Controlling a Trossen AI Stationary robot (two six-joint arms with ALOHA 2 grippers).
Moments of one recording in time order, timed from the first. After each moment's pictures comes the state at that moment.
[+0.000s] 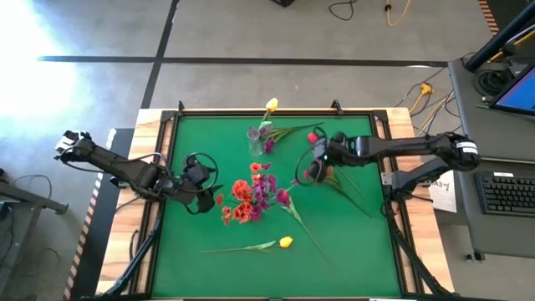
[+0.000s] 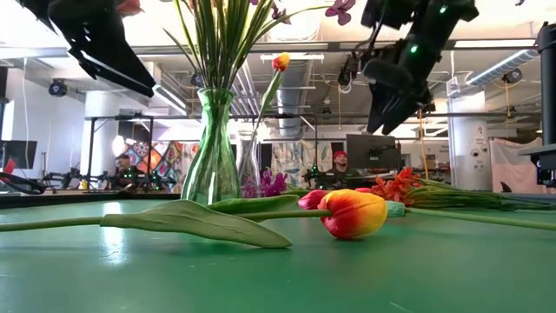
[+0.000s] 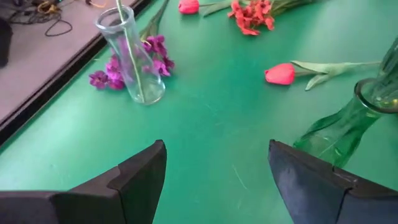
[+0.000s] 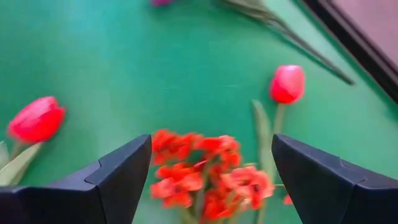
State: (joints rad) left arm -0.38 0.93 0.69 -0.62 -0.67 -0.56; right arm -0.17 1.34 0.95 -0.68 0.33 0.40
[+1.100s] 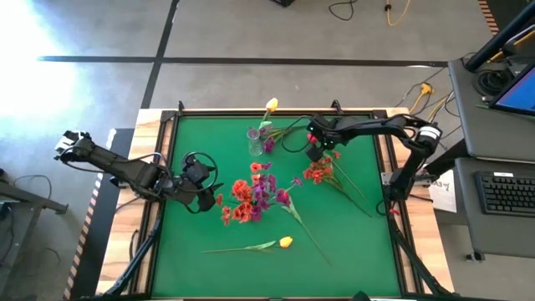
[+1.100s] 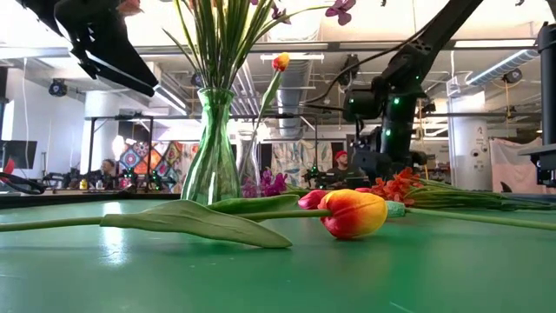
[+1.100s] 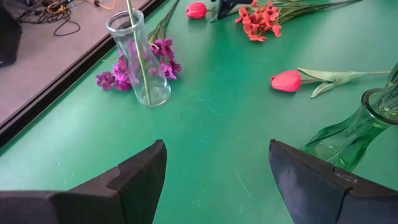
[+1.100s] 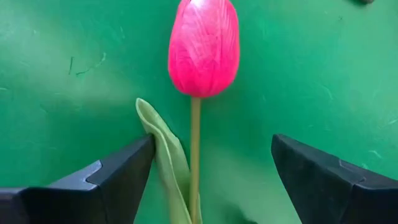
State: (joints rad) left arm -0.38 0.93 0.69 -0.62 -0.70 -0.59; right arm -0.58 1.76 0.95 -0.52 0.17 0.26
